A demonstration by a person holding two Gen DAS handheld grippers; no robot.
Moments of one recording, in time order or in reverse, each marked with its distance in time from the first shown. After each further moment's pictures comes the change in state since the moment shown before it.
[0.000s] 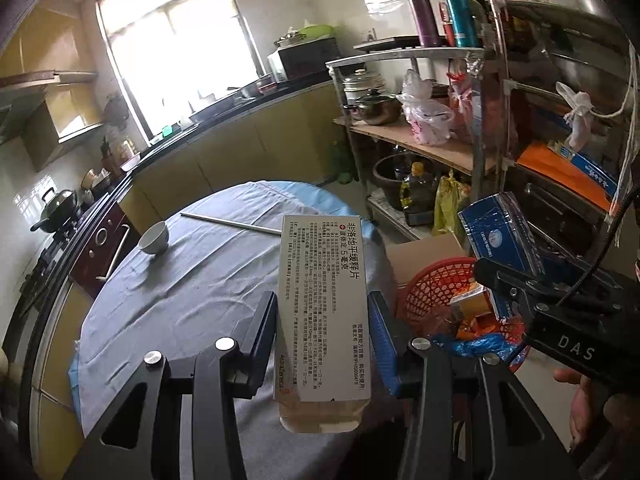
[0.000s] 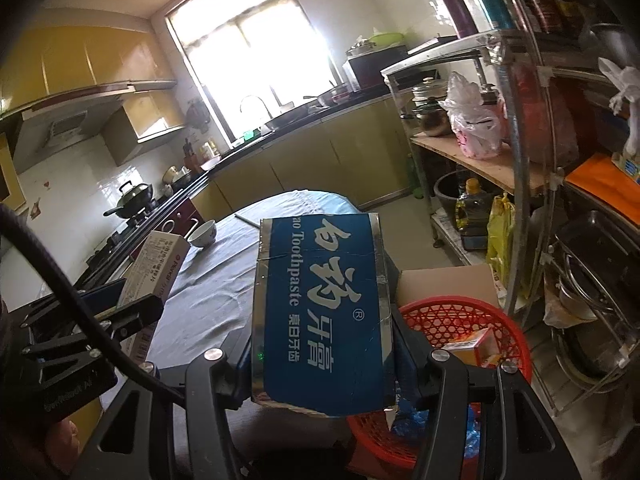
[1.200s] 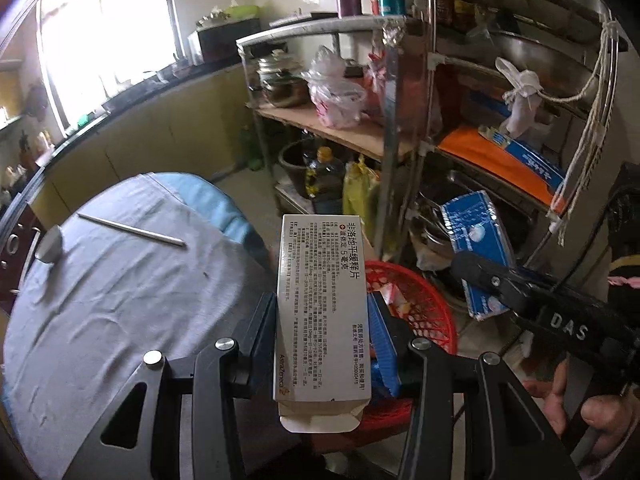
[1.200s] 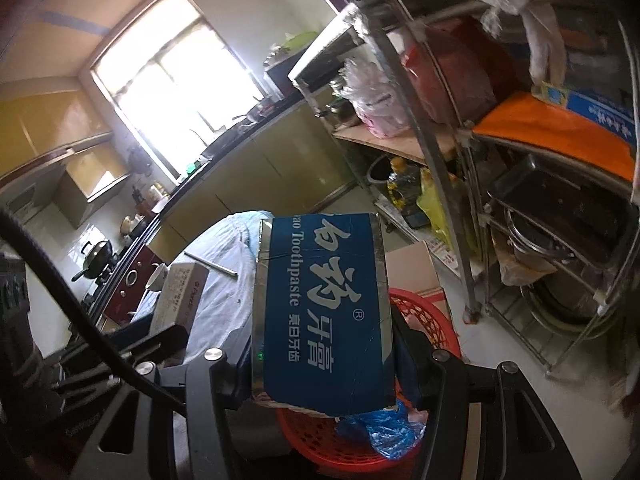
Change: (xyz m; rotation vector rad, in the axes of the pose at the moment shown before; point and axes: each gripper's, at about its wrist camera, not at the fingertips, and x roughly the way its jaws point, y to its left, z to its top) left arm 0.065 -0.085 0.019 0.028 0.074 -0.322; right arm -0.015 -0.112 -0.002 0.263 -0.008 -0.111
